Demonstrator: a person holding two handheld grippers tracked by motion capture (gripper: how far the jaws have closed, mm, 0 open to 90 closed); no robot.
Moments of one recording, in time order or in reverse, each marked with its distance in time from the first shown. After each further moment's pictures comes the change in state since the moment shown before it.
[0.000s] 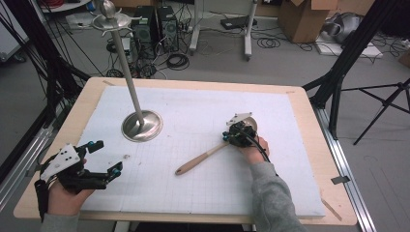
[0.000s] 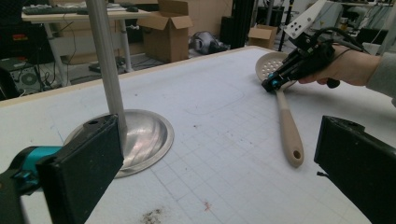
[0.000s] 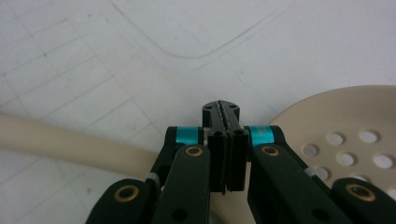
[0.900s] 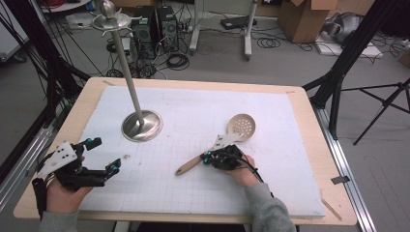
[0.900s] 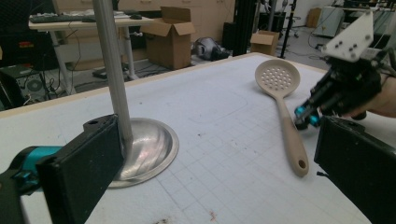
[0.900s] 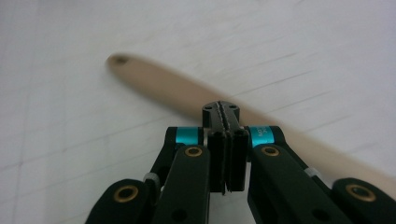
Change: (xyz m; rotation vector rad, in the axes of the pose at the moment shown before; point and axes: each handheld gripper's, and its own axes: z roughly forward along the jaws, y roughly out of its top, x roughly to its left) left arm 0.003 0.006 -0.003 -0.025 0.012 0.004; right arm 0.076 -0.008 -0.013 -0.175 0.336 -0.147
